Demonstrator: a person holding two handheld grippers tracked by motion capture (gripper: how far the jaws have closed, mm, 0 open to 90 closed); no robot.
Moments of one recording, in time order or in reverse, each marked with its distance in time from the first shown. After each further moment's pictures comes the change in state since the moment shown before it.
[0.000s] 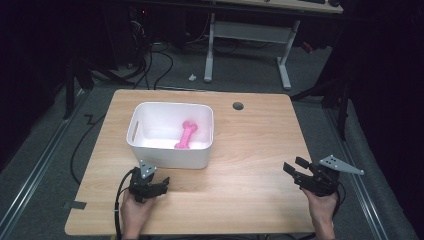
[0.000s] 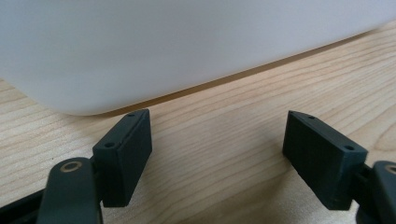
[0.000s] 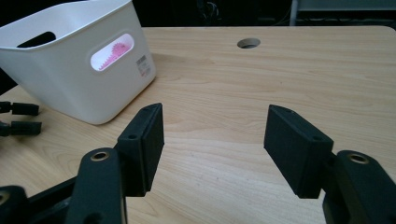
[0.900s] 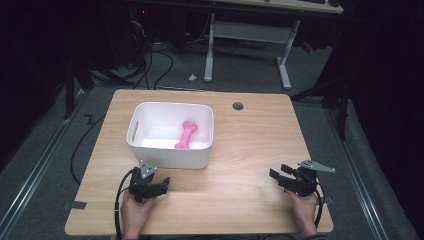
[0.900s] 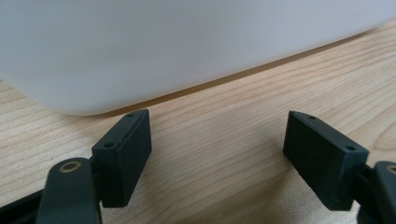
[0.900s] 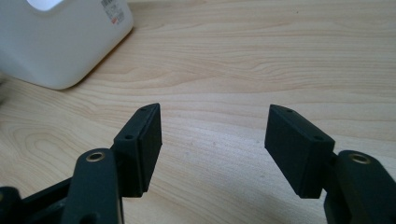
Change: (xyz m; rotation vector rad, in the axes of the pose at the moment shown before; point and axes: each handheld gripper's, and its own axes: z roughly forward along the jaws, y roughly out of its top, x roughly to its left) left arm 0.000 0.000 0.000 -0.001 0.000 0.001; right arm -0.011 -0.043 0.058 0.144 0.001 0.071
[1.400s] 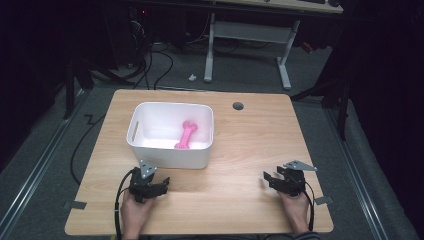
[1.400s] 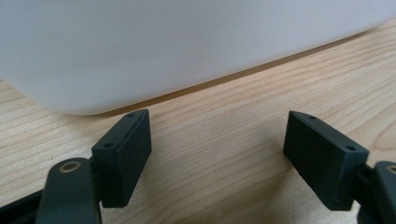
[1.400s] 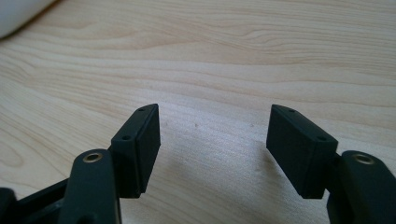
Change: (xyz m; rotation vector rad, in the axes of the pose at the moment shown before) left arm 0.000 0.000 0.000 0.002 -0.001 0.002; right arm 0.010 -0.011 0.032 0.105 -0.151 -0.119
